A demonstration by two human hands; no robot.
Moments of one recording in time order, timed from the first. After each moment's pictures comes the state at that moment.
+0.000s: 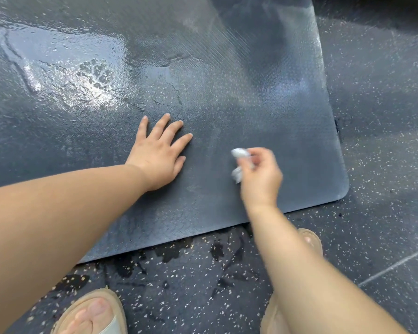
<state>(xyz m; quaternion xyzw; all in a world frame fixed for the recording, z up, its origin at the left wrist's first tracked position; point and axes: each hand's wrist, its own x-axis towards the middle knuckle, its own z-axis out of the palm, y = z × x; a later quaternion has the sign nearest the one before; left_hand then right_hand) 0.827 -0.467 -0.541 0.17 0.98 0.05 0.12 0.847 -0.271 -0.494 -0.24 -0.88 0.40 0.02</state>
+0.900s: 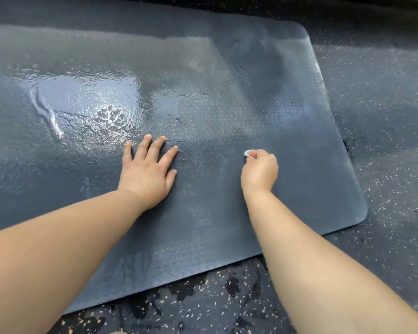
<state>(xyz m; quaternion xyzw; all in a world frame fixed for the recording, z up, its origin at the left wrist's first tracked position) 0.804 -0.500 -0.541 0.06 0.99 0.03 0.12 0.770 -0.283 -0.522 -0.28 -0.92 0.27 0.00</state>
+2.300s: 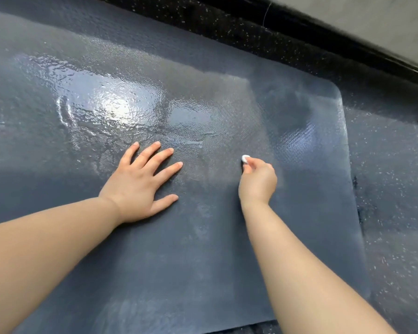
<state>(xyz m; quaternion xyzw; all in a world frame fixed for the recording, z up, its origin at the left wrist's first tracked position) 0.771 -0.551 -0.538 0.13 0.98 0.09 0.09 0.688 -0.329 -0.522 -0.19 -0.94 0.27 -0.03</state>
